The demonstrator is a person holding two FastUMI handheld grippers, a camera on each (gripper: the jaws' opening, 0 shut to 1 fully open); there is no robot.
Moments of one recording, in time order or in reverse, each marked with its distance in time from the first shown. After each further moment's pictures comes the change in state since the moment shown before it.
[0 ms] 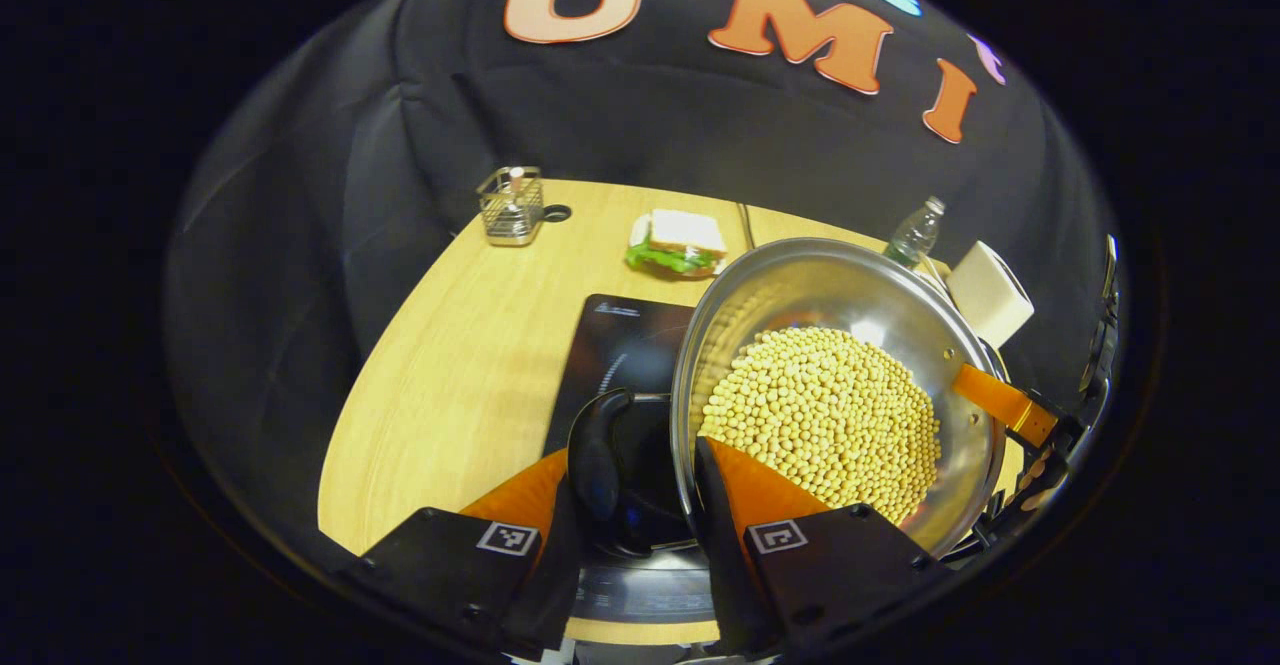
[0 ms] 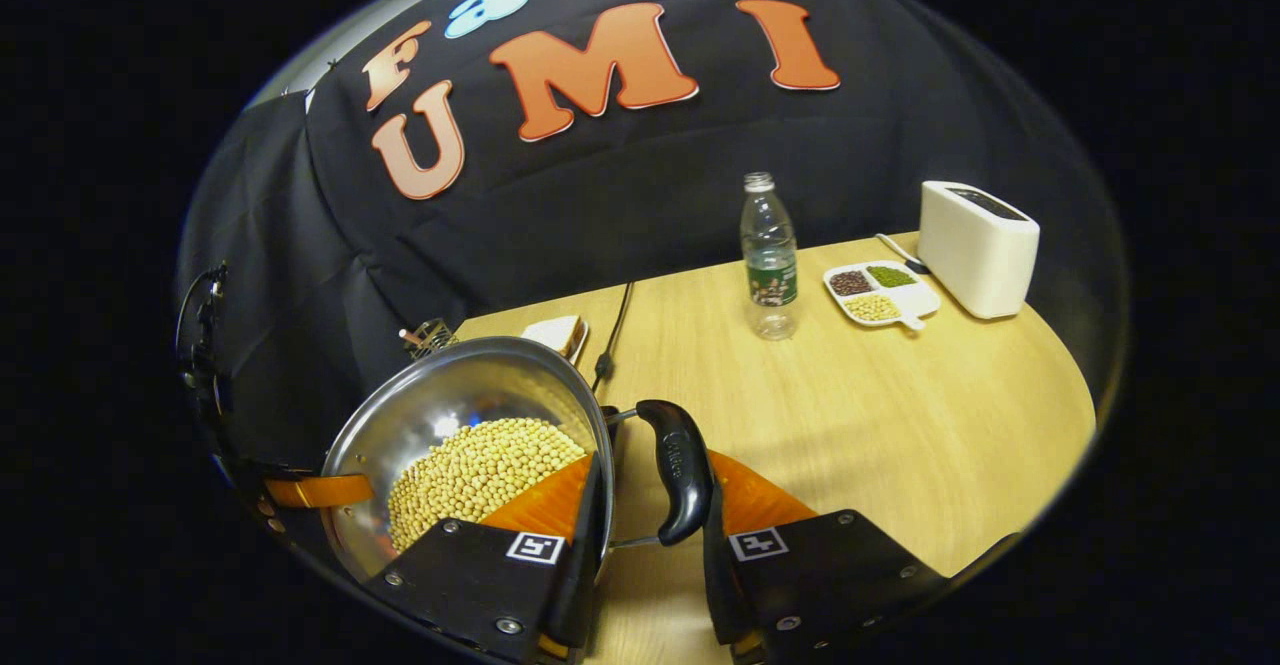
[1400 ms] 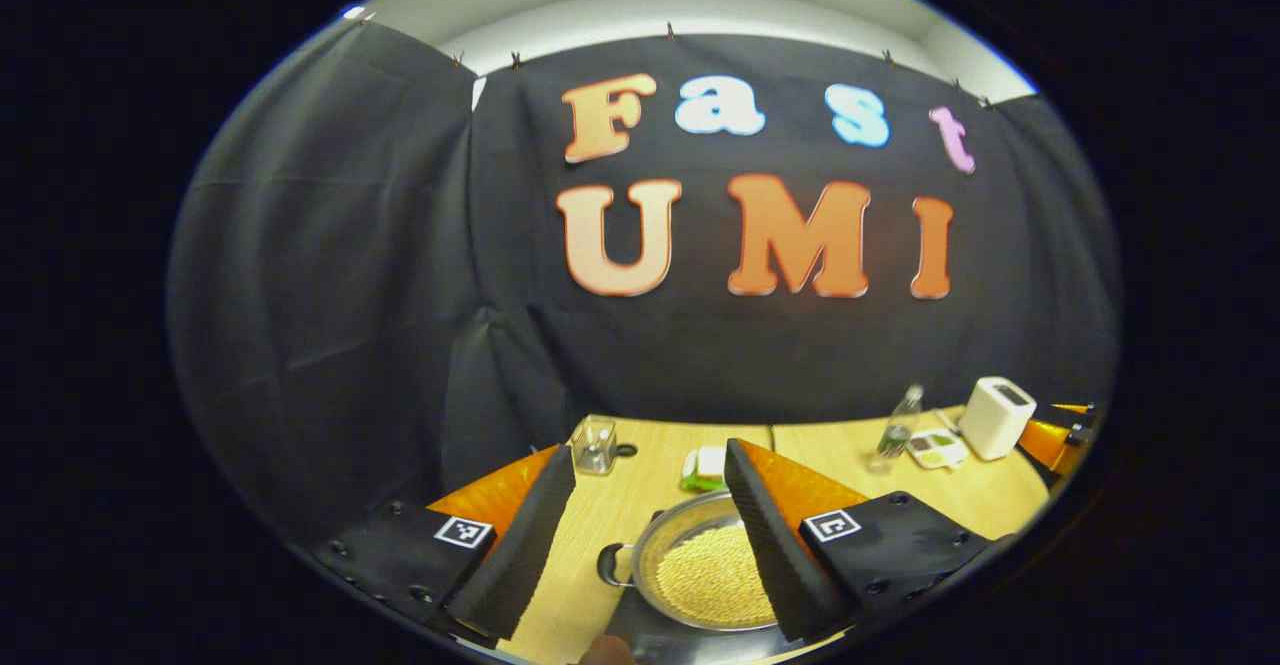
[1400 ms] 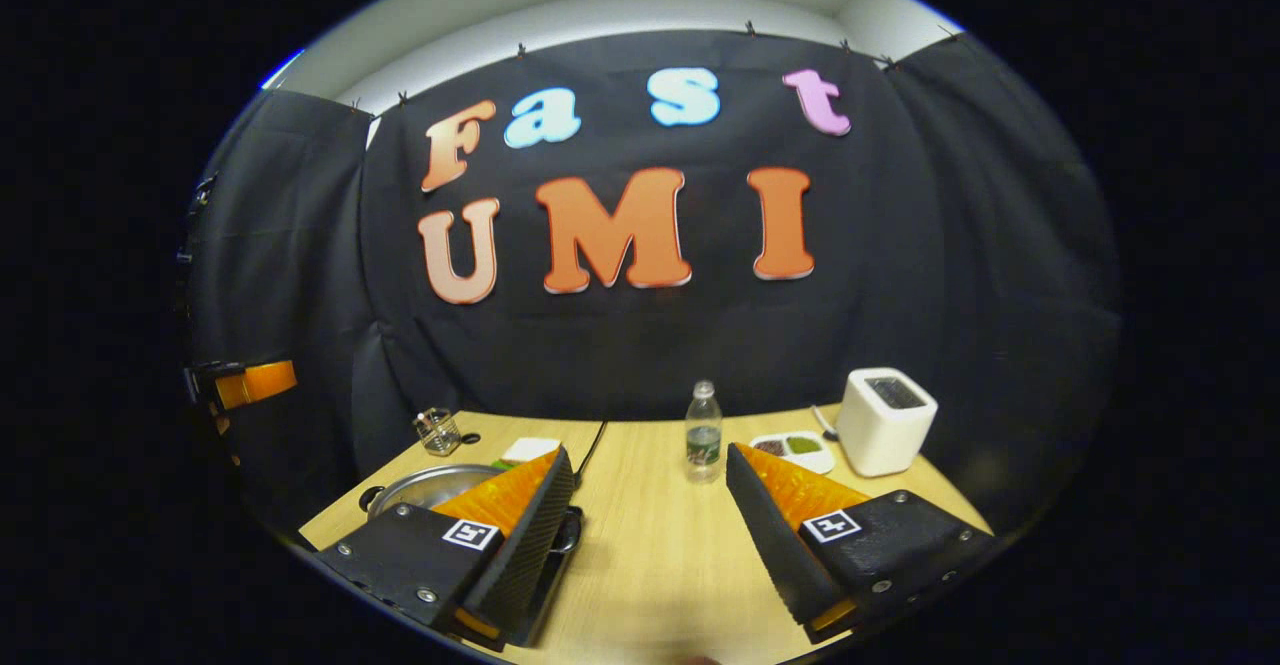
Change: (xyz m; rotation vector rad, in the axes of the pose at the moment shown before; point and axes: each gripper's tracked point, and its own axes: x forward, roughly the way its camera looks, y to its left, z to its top) left arm -0.249 -0.045 0.157 0.053 -0.779 0.097; right arm -0.232 -0.044 0.152 -0.199 -0.487 -0.085
